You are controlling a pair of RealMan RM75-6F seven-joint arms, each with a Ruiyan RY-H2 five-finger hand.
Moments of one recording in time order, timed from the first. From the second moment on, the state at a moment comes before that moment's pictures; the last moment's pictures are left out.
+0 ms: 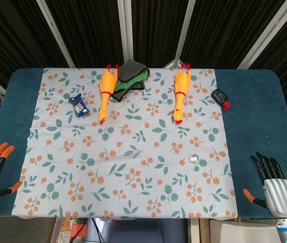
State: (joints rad) left arm -0.04 -1.09 -0.02 -1.75 1.49 1.49 0.04; right arm 0.02 -1.12 -0.01 -1.67 -1.62 1.53 0.02
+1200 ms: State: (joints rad) left arm -0.17 -1.18 -0.12 -1.89 1.30 1.36 0.28; right arm 0.02 -1.12 0.00 -1.67 -1.59 1.52 0.06
